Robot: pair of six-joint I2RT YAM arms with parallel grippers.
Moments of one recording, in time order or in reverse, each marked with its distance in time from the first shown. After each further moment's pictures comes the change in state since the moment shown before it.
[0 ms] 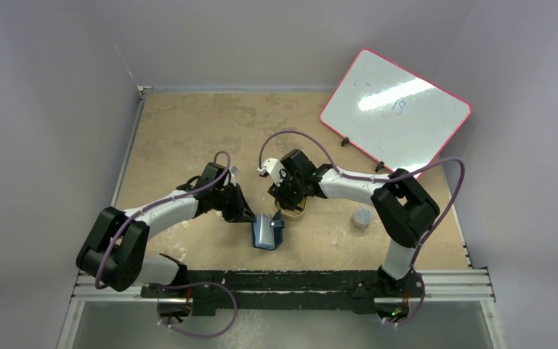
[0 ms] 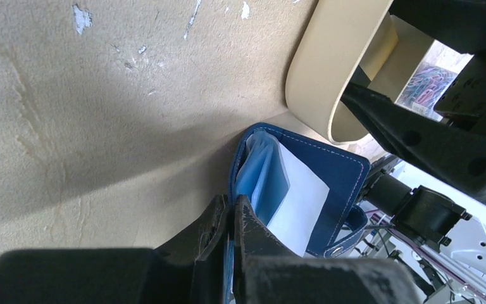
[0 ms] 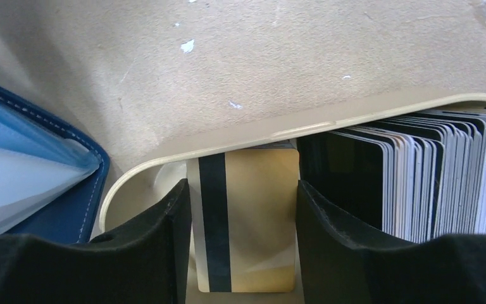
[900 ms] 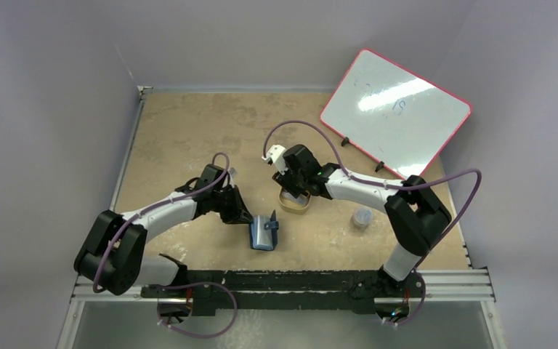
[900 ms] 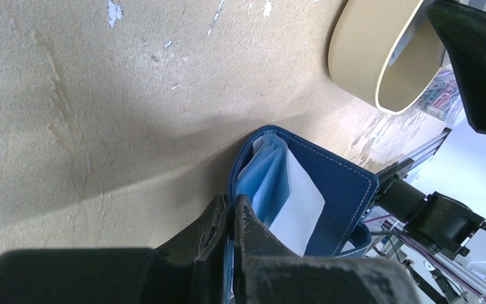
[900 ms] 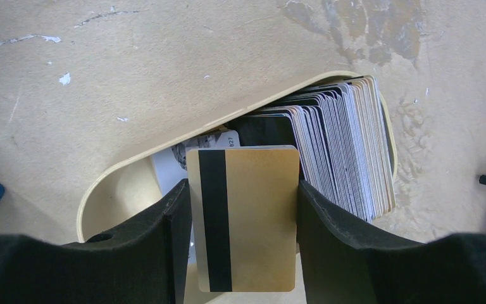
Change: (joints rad) left arm 0.000 -0.021 -0.013 -0.024 -0.038 0.022; right arm 0.008 -0.094 -0.006 0.050 0.306 0.031
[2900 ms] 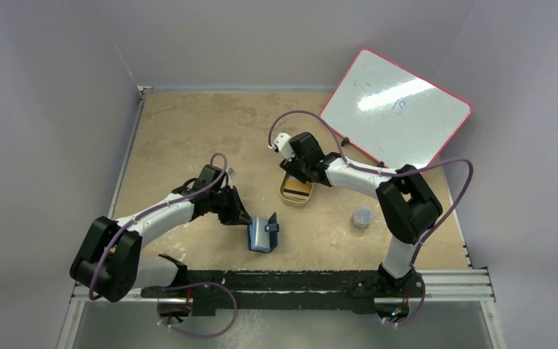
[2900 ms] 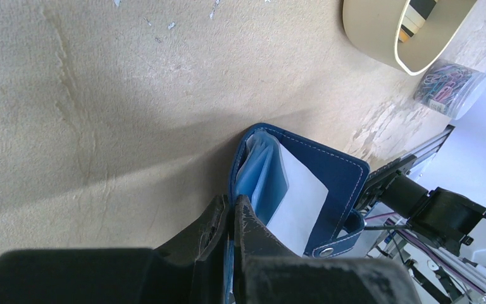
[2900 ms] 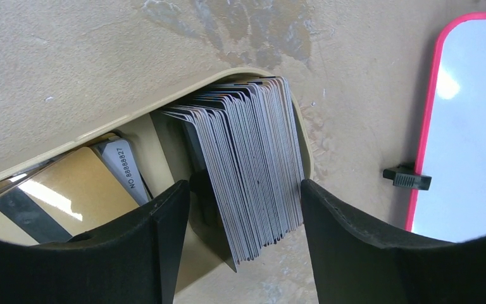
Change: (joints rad) left arm 0.000 -0.053 -0.002 -0.054 -0.008 0.008; right arm -0.109 0.099 0.078 0.045 0.120 -0.171
